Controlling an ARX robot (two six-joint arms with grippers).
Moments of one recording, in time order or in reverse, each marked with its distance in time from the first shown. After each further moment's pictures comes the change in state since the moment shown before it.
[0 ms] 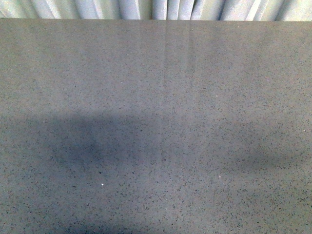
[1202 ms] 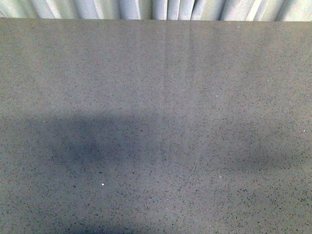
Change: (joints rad) left arm 0.019 -0.085 0.120 -0.169 0.006 -0.136; right arm 0.000 0.000 0.000 0.000 0.000 0.000
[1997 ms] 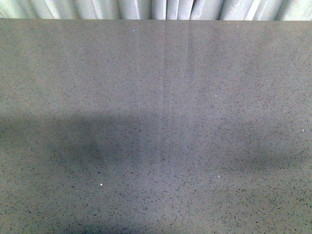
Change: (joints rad) left arm -0.509 -0.919 -0.159 -0.585 0.111 -0.101; right arm 0.000 0.000 0.000 0.000 0.000 0.000
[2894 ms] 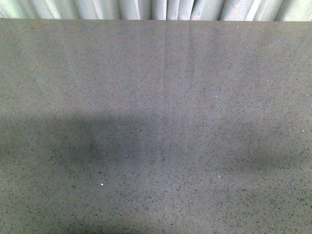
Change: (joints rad) left arm -0.246 -0.671 -0.341 0.114 -0.346 0.118; right arm 0.000 0.000 0.000 0.000 0.000 0.000
